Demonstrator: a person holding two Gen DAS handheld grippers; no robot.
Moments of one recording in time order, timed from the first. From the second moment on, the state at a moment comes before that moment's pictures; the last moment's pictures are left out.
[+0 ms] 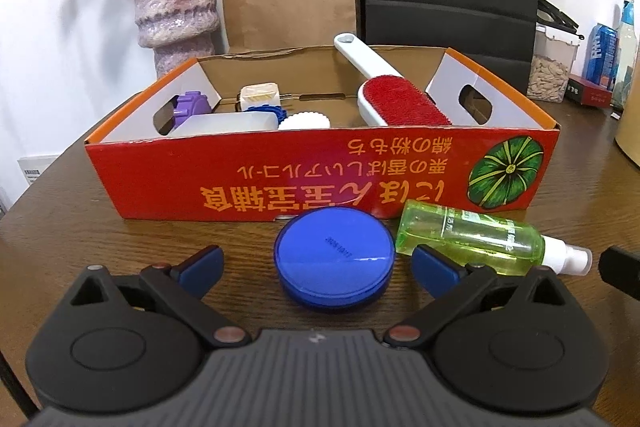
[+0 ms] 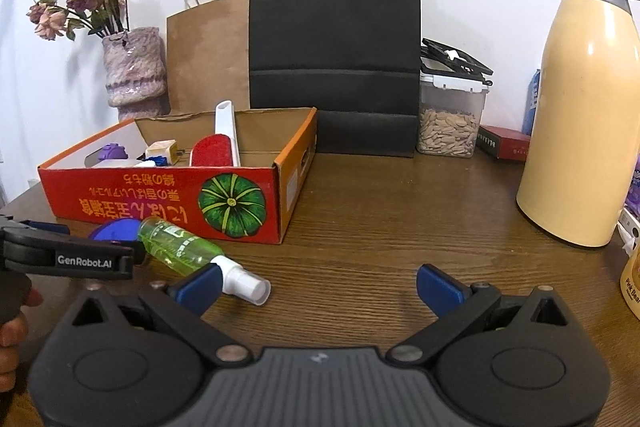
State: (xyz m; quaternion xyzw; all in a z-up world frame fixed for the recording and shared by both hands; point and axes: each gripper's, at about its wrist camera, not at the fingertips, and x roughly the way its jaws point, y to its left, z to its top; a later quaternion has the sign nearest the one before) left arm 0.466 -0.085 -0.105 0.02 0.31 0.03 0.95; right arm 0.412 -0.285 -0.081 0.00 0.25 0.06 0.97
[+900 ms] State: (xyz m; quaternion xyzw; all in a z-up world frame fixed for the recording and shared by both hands) left arm 0.424 -0.008 -0.089 -0.01 0.29 0.08 0.96; right arm 0.455 -0.209 -0.087 -0.09 0.28 0.19 0.94
